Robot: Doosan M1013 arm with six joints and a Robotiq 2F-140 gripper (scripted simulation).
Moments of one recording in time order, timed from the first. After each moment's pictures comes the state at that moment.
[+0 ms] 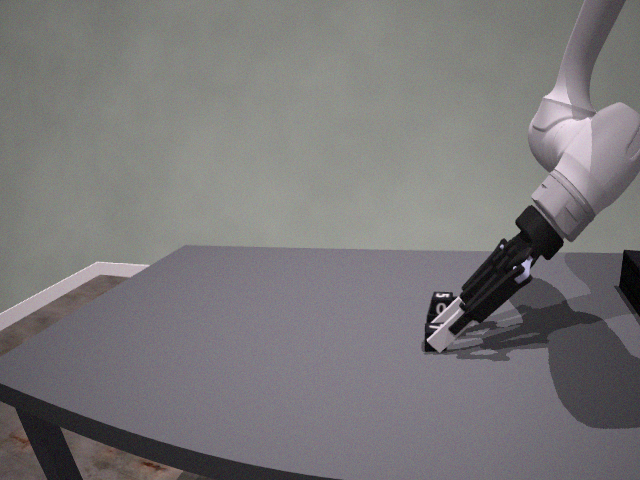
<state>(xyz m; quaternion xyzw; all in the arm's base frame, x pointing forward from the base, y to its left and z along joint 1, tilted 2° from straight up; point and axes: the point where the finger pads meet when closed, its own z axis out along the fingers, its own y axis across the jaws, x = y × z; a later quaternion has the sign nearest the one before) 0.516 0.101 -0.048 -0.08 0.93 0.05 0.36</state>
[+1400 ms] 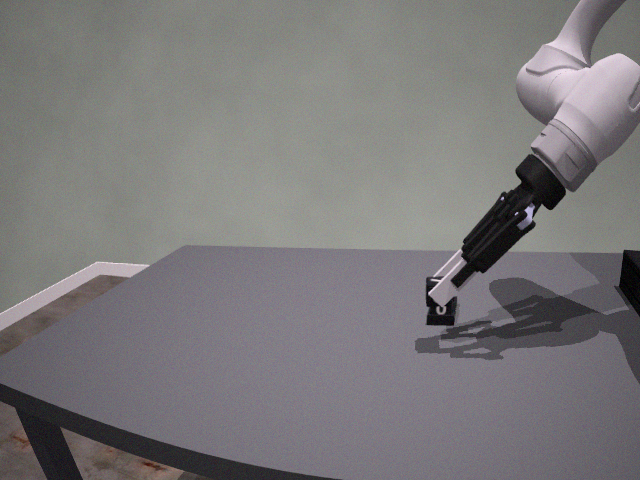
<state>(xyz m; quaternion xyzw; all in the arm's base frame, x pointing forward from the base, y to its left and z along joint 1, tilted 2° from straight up) 0.519 0.100 0.021 -0.08 0.93 0.05 0.36</state>
